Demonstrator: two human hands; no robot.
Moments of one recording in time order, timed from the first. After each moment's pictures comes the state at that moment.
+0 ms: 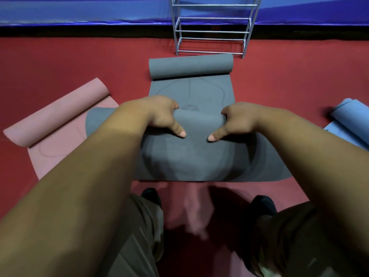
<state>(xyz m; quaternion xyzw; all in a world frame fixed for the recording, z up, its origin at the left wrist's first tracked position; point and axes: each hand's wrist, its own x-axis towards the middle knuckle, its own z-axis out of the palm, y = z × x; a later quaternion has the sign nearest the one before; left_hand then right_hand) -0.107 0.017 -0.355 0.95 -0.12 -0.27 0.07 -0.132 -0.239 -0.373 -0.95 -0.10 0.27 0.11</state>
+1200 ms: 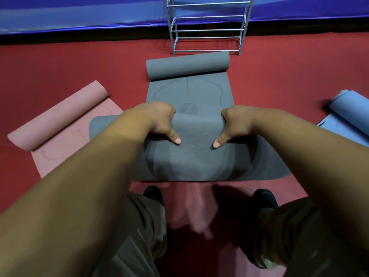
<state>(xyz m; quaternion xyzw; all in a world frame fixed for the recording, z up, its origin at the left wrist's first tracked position) -0.123 0.013 -0.372 0.96 -0.14 -0.25 -0.02 -0.151 -0.245 -0.382 -0.95 -0.13 0.28 0.07</state>
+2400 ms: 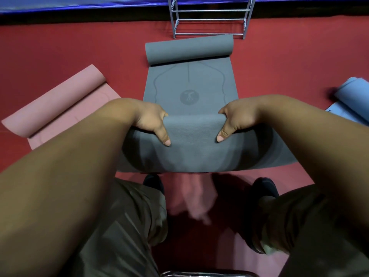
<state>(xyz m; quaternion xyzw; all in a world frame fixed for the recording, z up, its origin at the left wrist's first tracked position) -0.146 0.046 -0.386 0.89 -0.09 -0.42 0.12 -0.158 -0.245 -0.396 -0.89 -0.13 0.39 0.18</state>
